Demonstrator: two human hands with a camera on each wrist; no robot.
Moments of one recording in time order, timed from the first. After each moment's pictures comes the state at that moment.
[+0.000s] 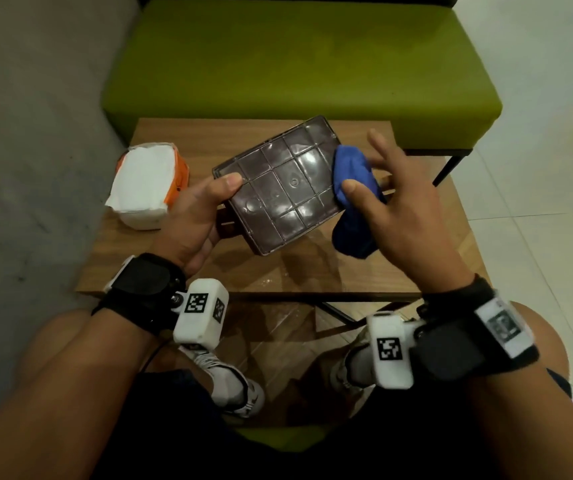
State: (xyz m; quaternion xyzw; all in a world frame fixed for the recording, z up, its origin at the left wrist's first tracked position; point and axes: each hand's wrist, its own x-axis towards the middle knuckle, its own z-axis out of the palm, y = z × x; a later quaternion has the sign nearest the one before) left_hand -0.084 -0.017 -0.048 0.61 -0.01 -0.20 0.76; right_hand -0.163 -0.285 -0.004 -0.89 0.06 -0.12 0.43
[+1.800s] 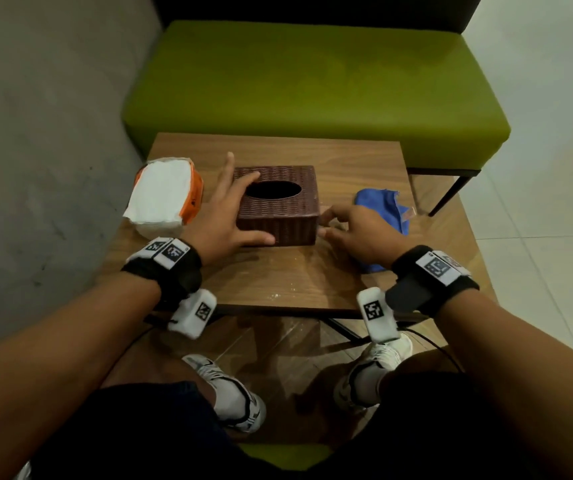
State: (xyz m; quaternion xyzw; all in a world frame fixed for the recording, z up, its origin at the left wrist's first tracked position) left_hand -0.032 -0.004 -0.079 0.92 -0.24 -0.07 0.30; right_hand -0.089 -0.287 -0.075 -0.94 -0.01 0.13 0.32
